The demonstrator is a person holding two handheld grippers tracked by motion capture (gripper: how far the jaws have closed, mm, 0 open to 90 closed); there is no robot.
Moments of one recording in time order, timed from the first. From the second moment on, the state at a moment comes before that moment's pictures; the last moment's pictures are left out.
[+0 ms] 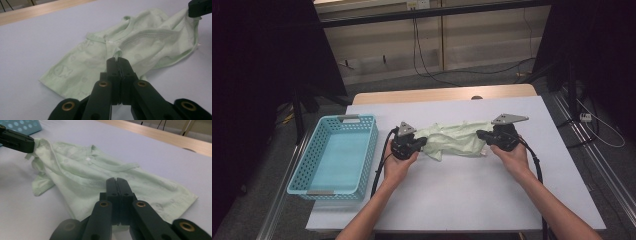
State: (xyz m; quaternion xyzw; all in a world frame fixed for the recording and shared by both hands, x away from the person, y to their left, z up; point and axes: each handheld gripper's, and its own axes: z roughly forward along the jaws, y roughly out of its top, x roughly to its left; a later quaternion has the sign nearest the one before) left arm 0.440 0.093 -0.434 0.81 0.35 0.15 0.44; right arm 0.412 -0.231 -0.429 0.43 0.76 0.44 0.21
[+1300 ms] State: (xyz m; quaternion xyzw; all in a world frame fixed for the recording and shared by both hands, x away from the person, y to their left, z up) left arm 0.422 0.098 -0.433 0.82 0.35 0.16 0.43; right arm 0.403 -0.220 -0.436 0.39 0.79 0.43 0.18
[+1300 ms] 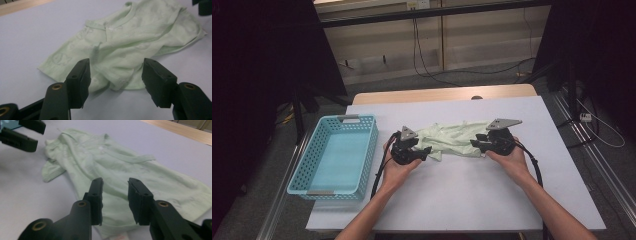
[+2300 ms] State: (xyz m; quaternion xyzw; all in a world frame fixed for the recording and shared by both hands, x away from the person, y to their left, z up) left arm 0.397 0.055 -0.452 0.88 0.23 0.14 0.40; right arm 0.394 -0.191 -0.463 0.33 0.85 0.37 0.17
